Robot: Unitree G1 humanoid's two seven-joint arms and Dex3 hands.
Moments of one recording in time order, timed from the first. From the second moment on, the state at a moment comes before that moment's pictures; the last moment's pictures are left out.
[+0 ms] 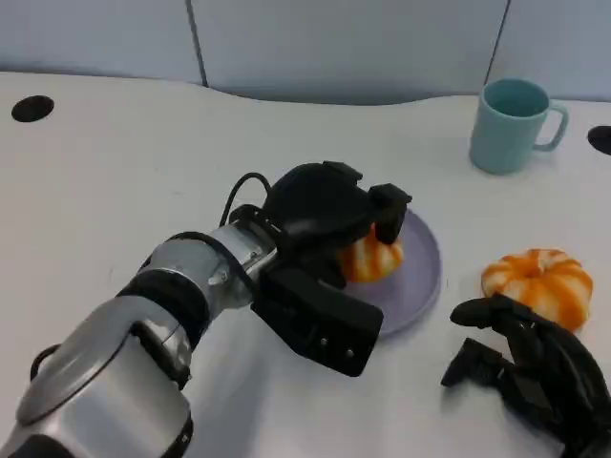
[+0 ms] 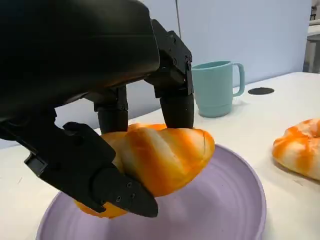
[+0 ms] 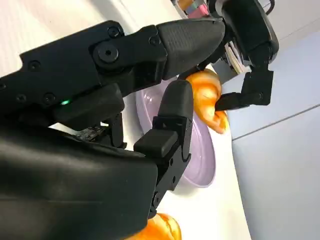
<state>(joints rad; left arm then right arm) -1.04 0.01 -0.75 1.30 0.88 -0.57 0.44 -0.15 -0.02 -0.17 0.60 0.39 -0.07 0.67</state>
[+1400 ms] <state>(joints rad) -0.81 0.13 -0.37 1.21 0.44 -0.82 0.11 -0.16 -0.04 -0.18 0.62 0.39 -0.07 0.69</state>
